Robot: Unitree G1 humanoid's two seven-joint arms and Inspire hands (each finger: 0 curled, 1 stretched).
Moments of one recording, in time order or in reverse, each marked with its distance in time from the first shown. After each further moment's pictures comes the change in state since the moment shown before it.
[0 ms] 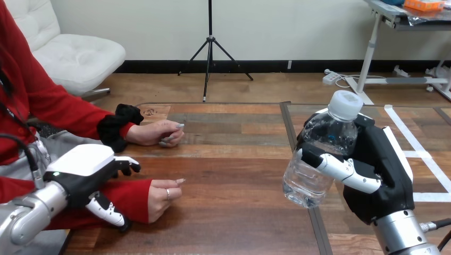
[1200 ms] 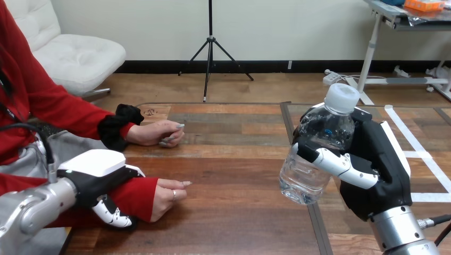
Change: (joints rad) left arm -0.017 0.002 -0.032 -0.106 0.011 0.082 -0.224; right arm 0.001 0.004 0.021 -0.060 -0.006 0.052 -0.037
